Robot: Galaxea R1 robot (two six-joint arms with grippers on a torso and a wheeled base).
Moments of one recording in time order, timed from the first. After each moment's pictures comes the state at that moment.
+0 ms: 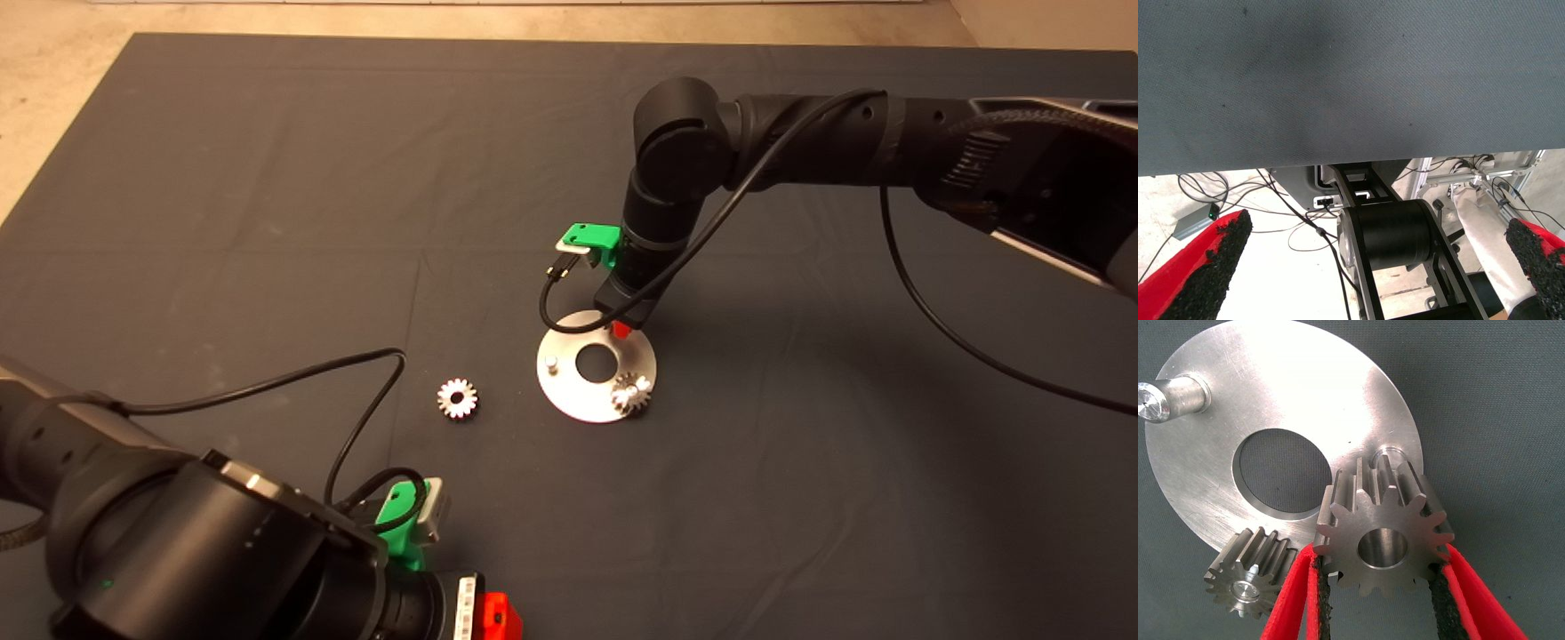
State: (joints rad) left arm -0.10 2.41 -0.35 0.50 1.53 -2.05; right arm 0.39 2.91 -1.46 -0.19 -1.52 0.51
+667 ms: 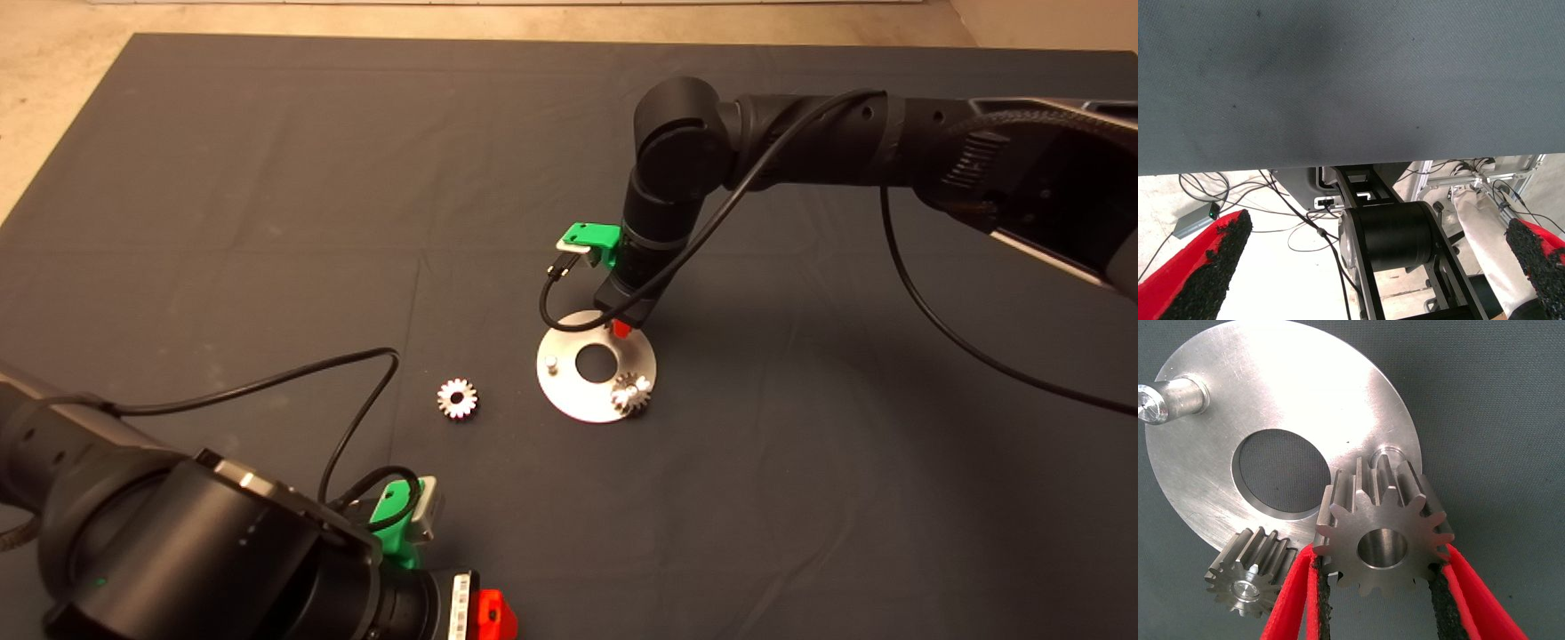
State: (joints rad) left arm -0.10 2.40 -0.35 0.50 1.53 -2.05; right arm 0.39 2.91 -1.47 -0.19 -1.52 0.51
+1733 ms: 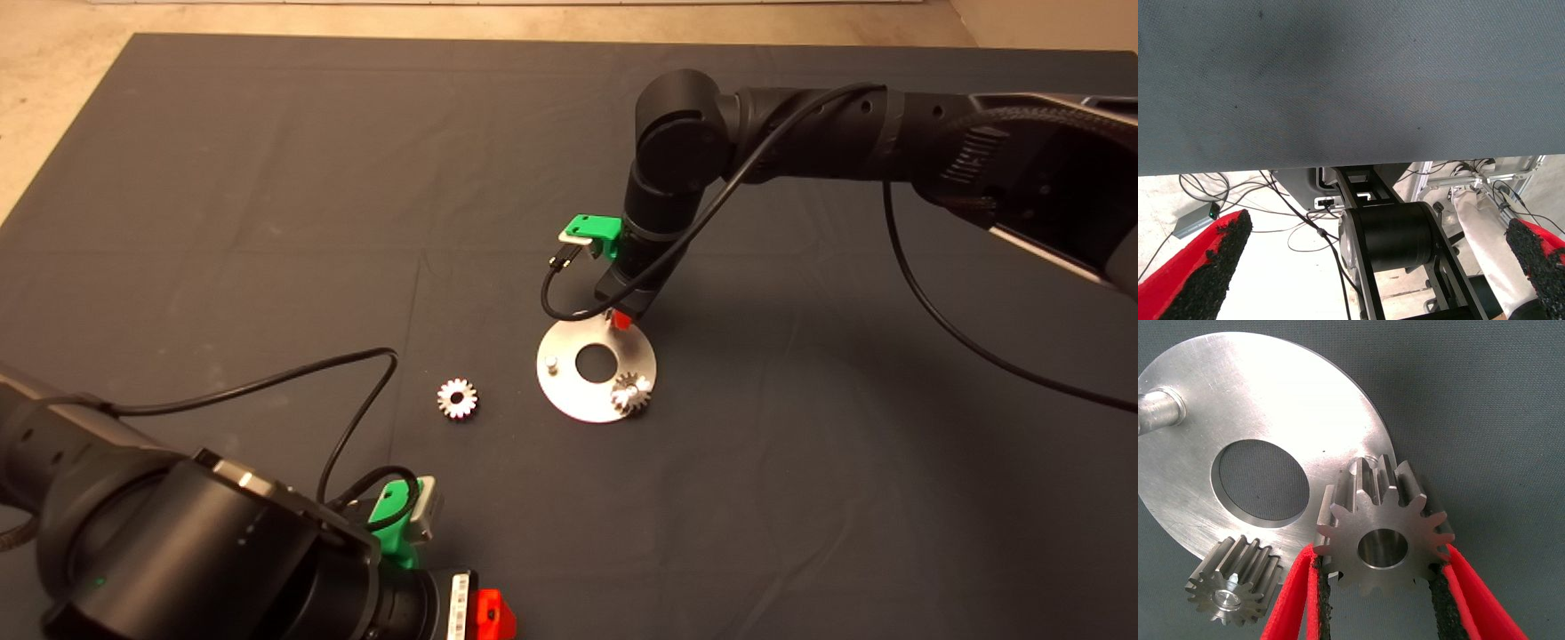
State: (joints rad) left arm -0.10 2.40 -0.35 0.50 1.53 -2.05; right arm 0.39 2.92 -1.50 -0.19 -1.52 0.50
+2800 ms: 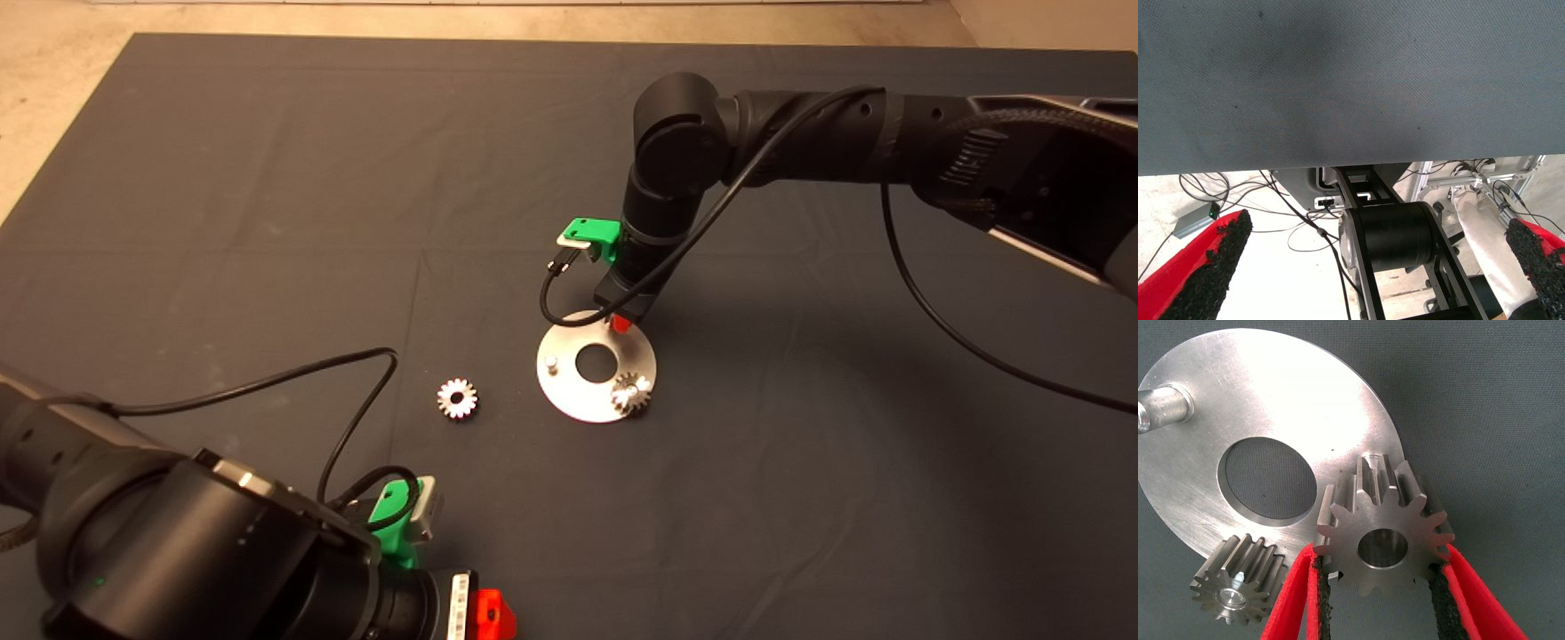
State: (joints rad) left arm -0.10 2.40 -0.35 0.50 1.53 -2.05; right arm 0.39 2.92 -1.48 -0.19 -1.52 0.50
